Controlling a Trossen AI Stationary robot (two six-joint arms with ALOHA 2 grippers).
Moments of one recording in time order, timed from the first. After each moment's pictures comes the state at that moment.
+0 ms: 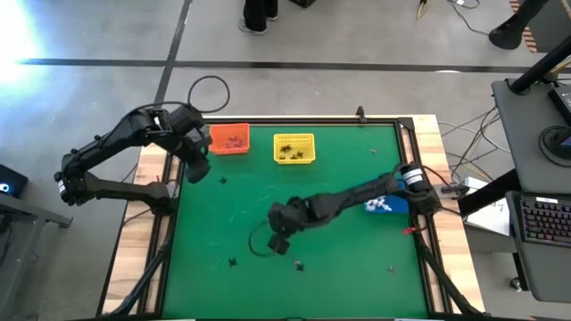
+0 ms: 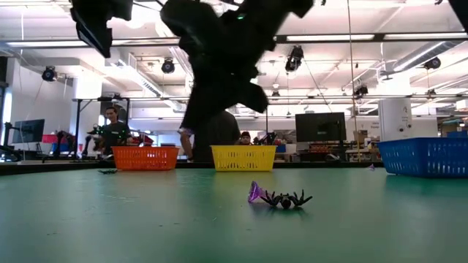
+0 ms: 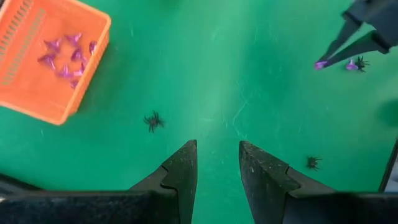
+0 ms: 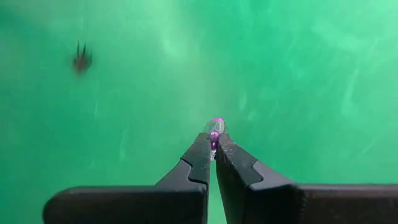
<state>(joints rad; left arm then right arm) 0.49 1.07 1.29 -1.39 0.19 -0.06 0.19 2.09 1.61 -0.49 0.08 0.62</state>
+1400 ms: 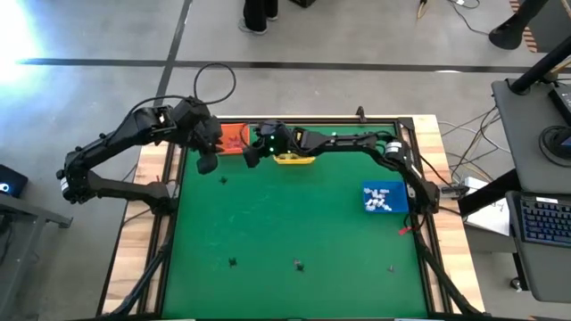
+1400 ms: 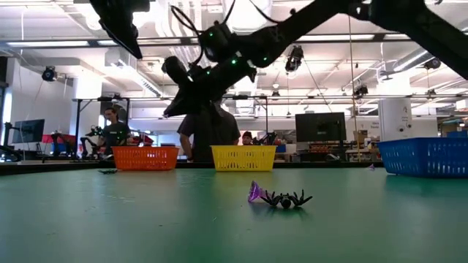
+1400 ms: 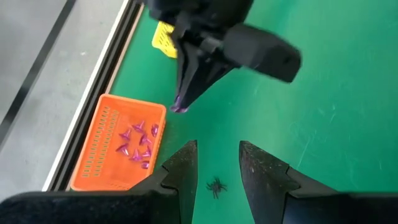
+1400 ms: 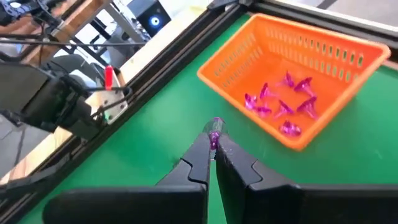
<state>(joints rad) 0.49 1.10 1.29 -1.14 0.03 0.20 -0.30 2.25 1.80 -0.01 -0.09 0.55</state>
